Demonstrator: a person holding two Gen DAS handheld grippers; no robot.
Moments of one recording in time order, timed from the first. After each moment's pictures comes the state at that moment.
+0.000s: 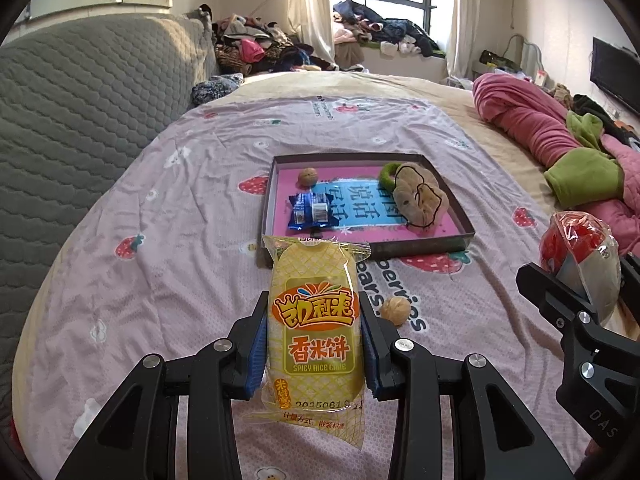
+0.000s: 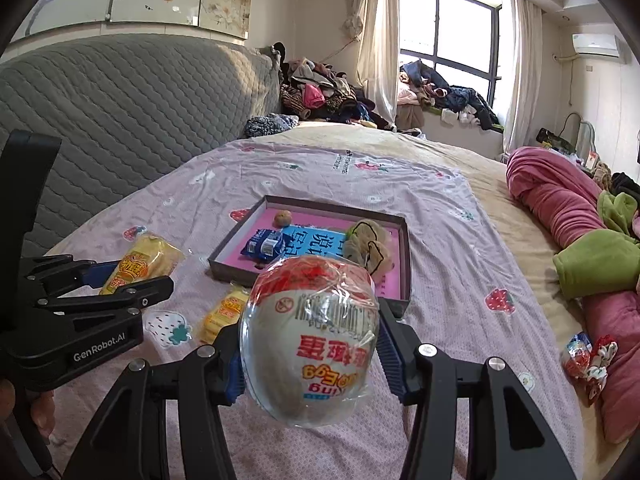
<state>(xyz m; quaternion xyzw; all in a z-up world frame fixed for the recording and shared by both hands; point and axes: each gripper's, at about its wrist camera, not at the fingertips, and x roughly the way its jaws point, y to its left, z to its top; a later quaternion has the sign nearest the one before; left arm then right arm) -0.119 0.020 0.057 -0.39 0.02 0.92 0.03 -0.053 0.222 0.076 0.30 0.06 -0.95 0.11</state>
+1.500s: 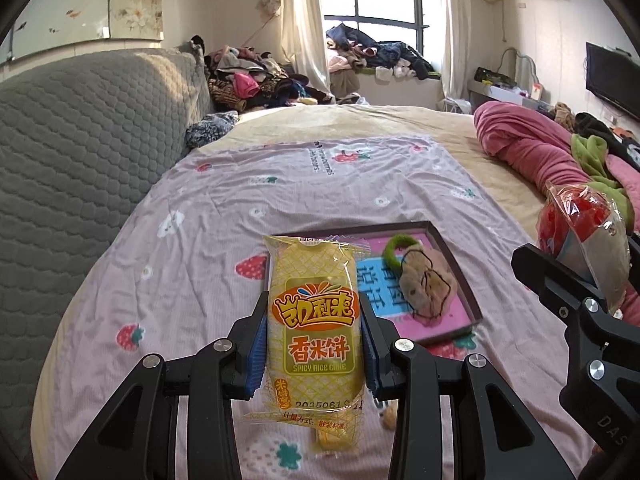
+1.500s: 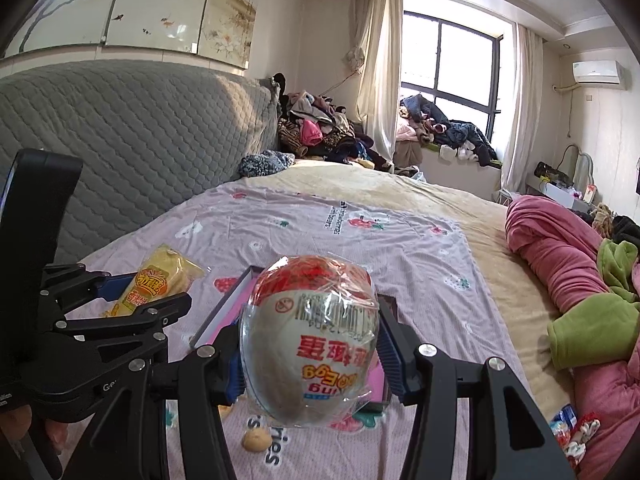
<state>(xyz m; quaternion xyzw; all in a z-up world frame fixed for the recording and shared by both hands) -0.212 0.032 0.115 -0.34 0.04 0.94 0.03 -0.137 0.214 0.139 0.24 0.07 -0.96 0.11</state>
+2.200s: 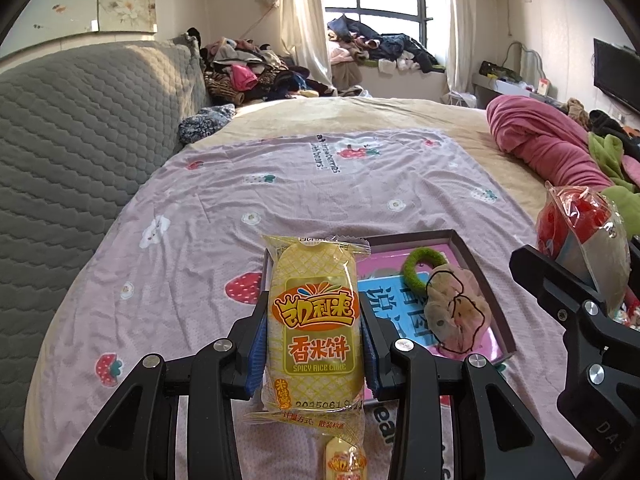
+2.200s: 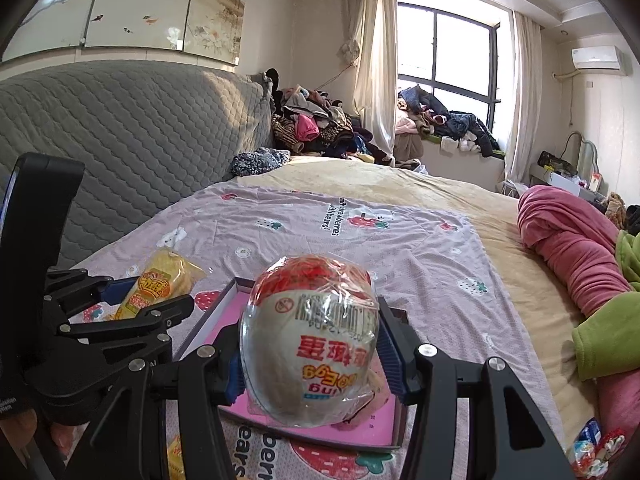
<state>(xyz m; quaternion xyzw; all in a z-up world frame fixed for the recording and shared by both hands) -0.293 0.034 0.083 -0.35 0.04 0.94 0.03 -0.212 0.212 0.110 0.25 0.06 -0.96 0.11</state>
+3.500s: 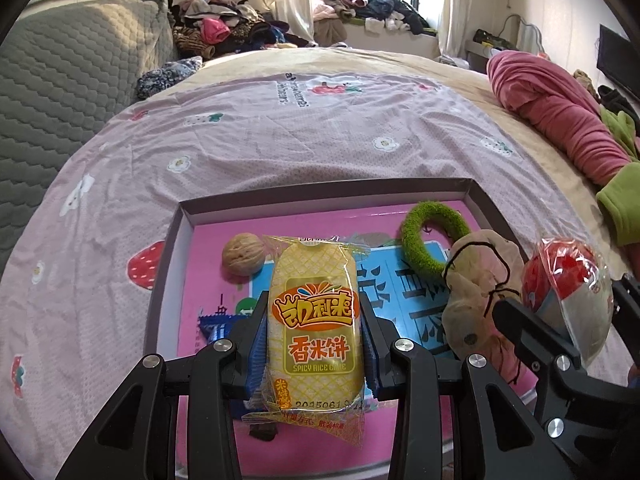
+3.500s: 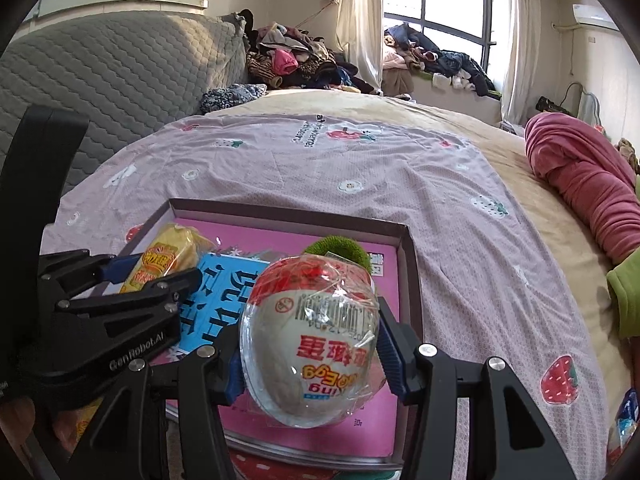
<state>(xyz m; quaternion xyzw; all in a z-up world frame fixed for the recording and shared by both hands) -0.387 0.076 -0.032 -0.42 0.03 0.91 0.06 -0.292 0.244 -0.011 0.36 0.05 -0.93 0.08</state>
